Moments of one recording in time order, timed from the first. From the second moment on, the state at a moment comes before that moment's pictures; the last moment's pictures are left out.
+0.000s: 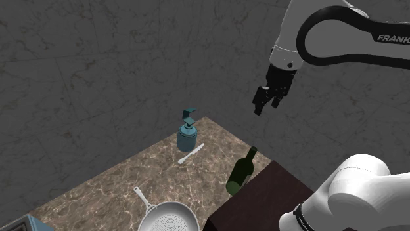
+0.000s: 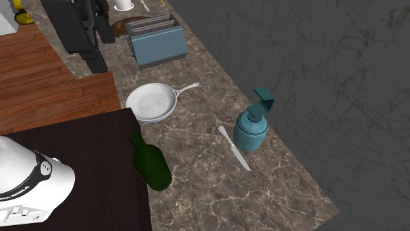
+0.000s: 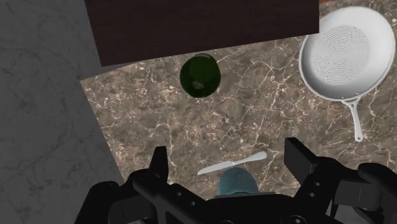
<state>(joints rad) 0.00 -0.75 0.07 -2.45 -0.03 1.67 0.16</state>
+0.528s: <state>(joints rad) 0.01 -0.61 0.05 -2.52 -0.04 1.94 0.10</state>
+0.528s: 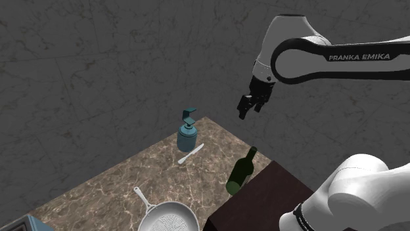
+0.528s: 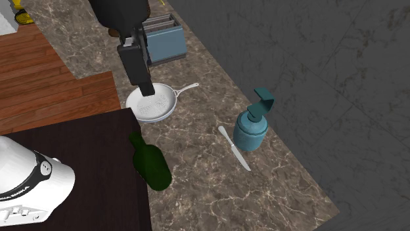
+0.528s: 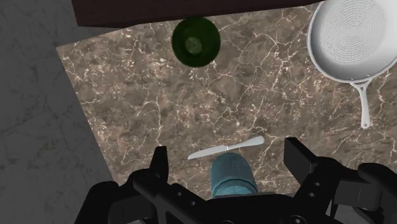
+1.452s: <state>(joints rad) 0.02 -0.14 0.01 -2.46 -0.03 2.50 -0.01</state>
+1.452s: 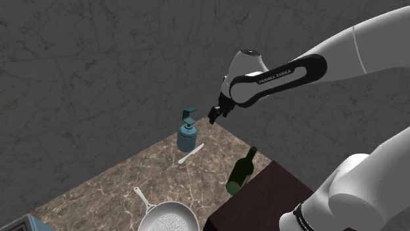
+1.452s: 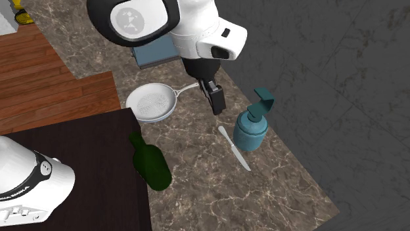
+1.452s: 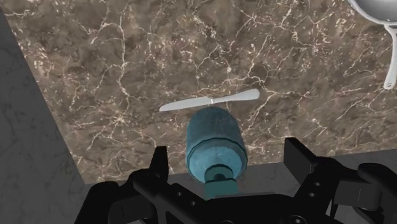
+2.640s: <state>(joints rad) 0.01 0.42 0.04 -2.10 0.05 2.82 -0.18</state>
